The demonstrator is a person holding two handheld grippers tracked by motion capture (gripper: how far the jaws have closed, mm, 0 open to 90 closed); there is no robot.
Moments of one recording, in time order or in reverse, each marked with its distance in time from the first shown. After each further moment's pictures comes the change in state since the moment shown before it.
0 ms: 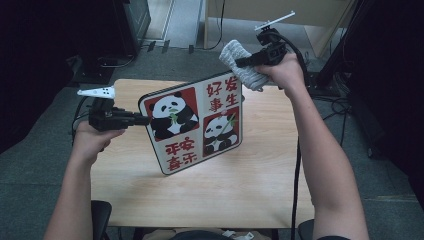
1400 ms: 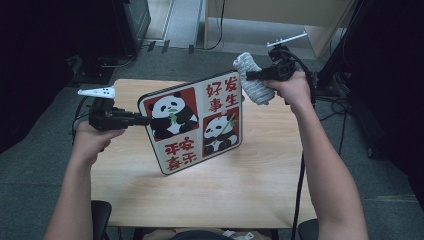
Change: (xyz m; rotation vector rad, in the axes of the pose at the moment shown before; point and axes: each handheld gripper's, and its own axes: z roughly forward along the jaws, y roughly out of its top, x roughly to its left) left arm 0.001 -0.001 0.001 0.003 -0.001 -0.012; right arm -0.016 -0.049 -0.002 -0.036 0.018 0.077
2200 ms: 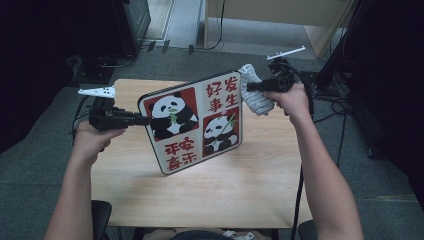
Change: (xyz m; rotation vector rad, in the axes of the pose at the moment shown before) left arm 0.000 0.001 0.001 0.006 -0.002 -0.007; right arm -0.005 -0.031 0.011 0.019 0.013 0.032
